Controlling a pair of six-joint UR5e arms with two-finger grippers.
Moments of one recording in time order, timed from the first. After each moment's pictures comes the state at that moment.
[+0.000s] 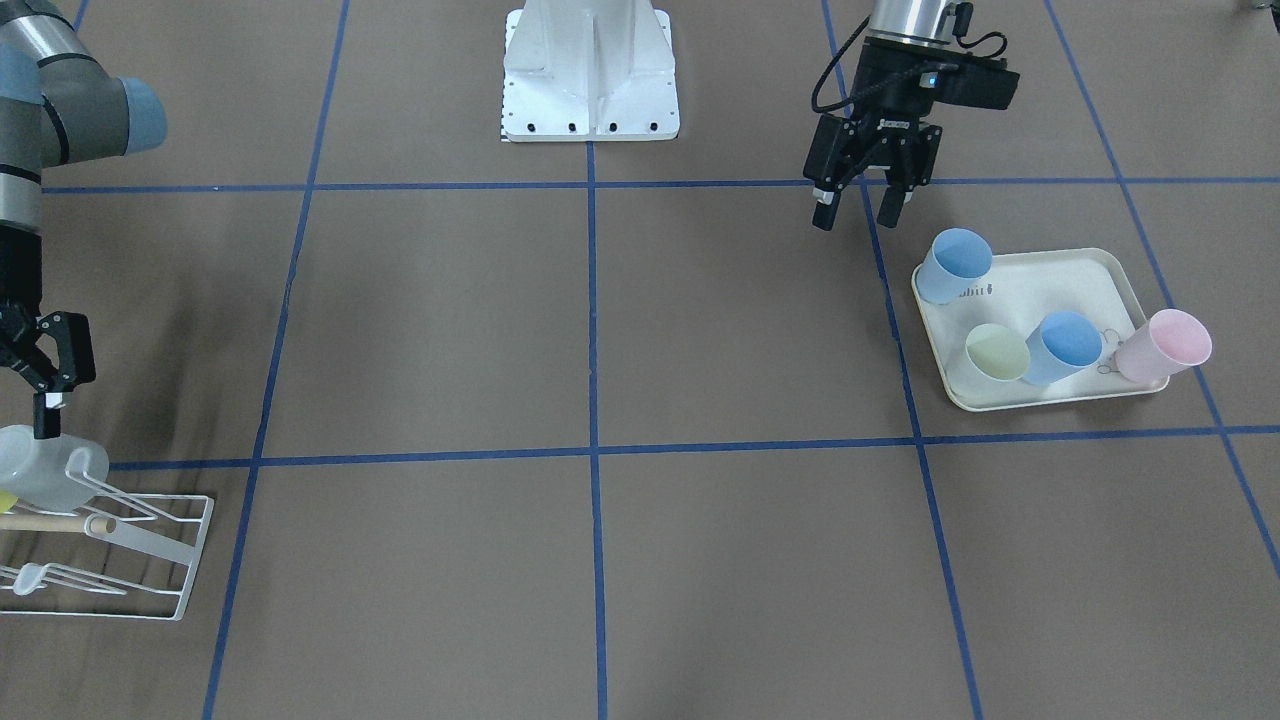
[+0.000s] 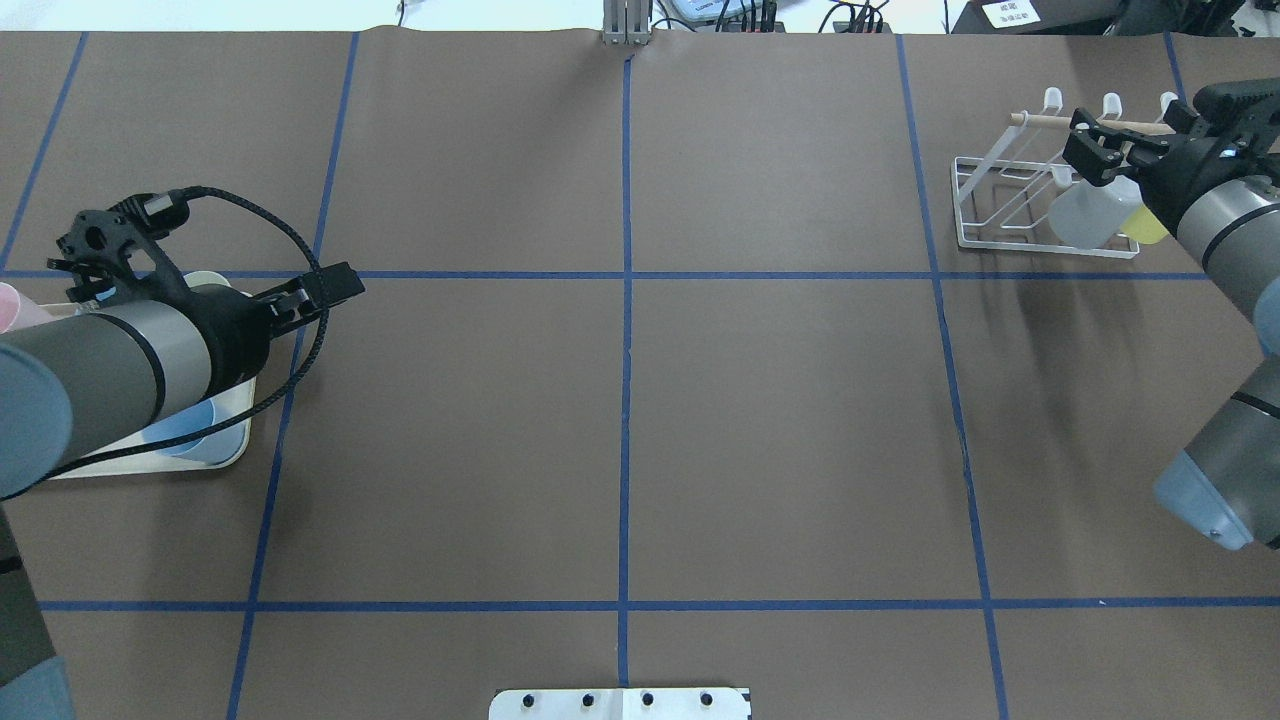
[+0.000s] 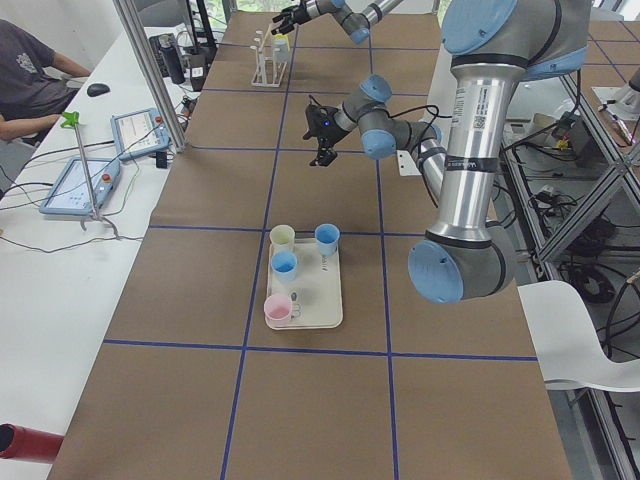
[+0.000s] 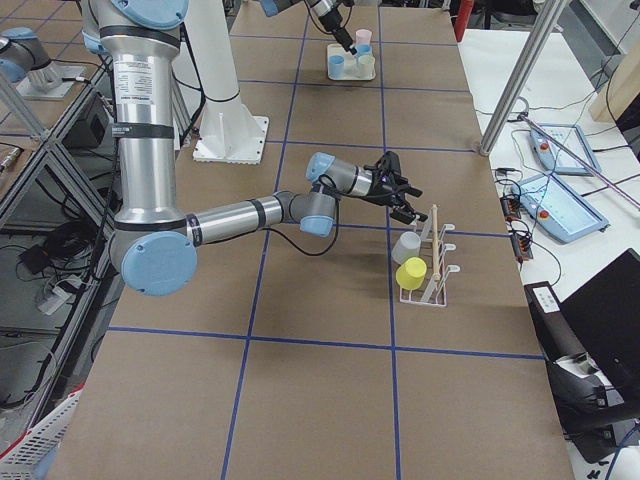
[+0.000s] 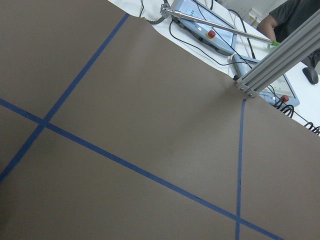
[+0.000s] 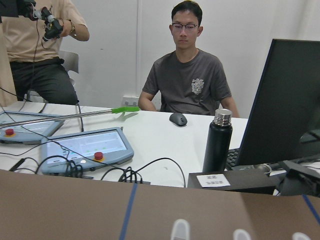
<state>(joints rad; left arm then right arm) -0.57 -1.67 -2.26 -1.82 -1.43 -1.55 0.86 -1.56 1.75 -0.49 1.20 0.88</state>
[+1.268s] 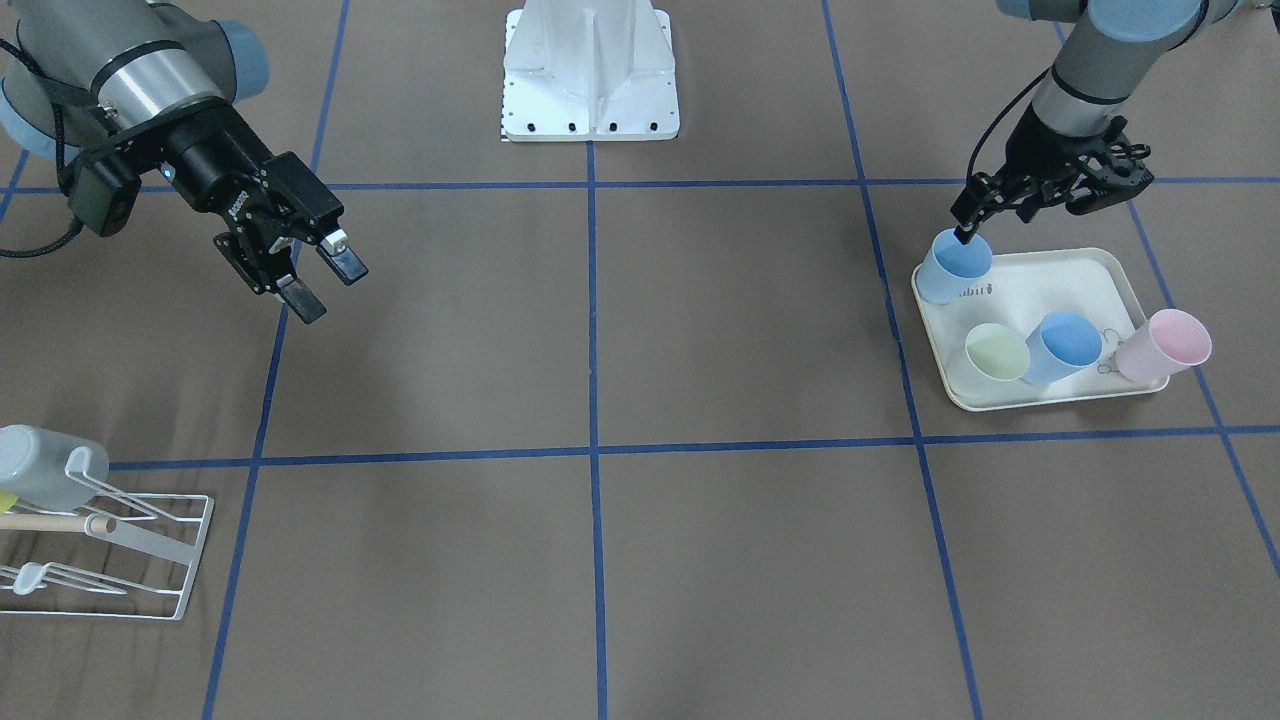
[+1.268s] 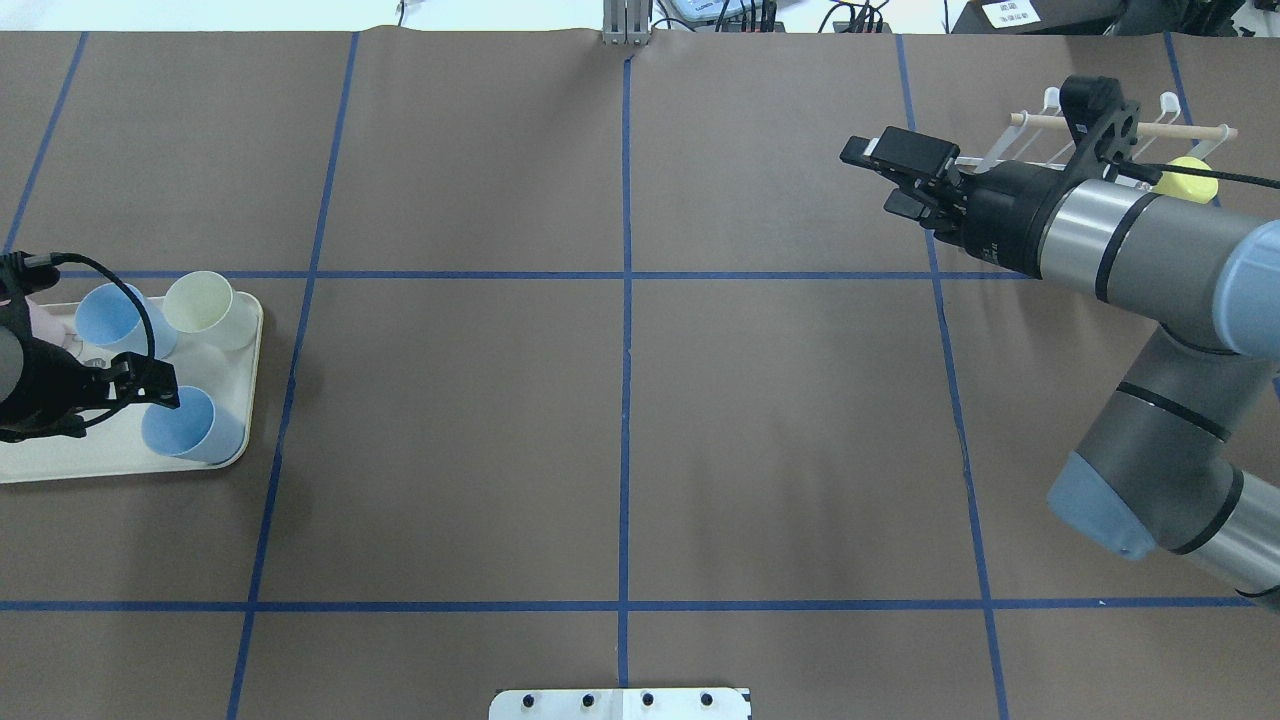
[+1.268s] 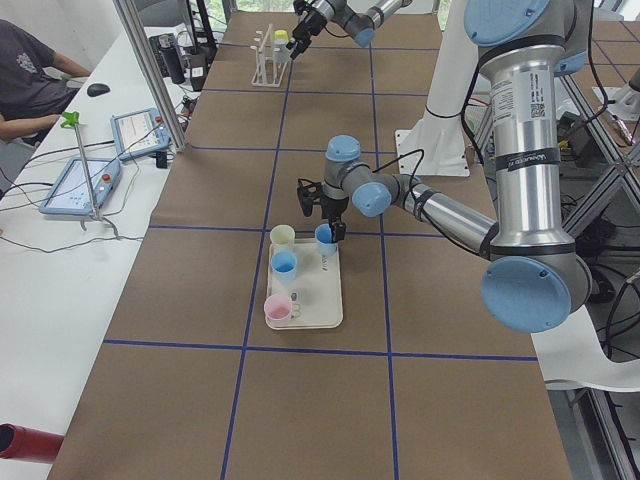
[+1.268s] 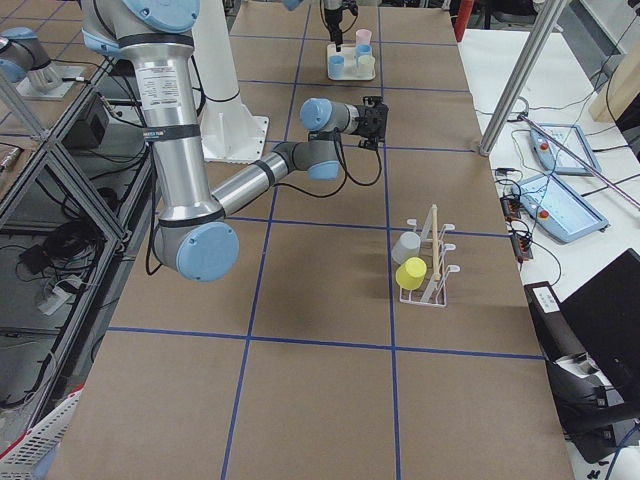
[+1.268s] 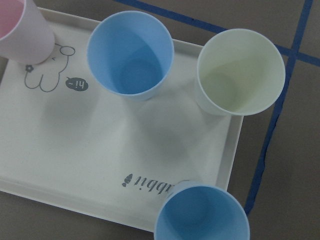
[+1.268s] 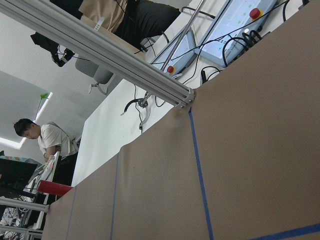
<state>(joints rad) -0.76 -1.43 -2.08 -1.89 -1.99 -1.33 0.73 -1.37 1.88 -0.48 1.61 1.66</state>
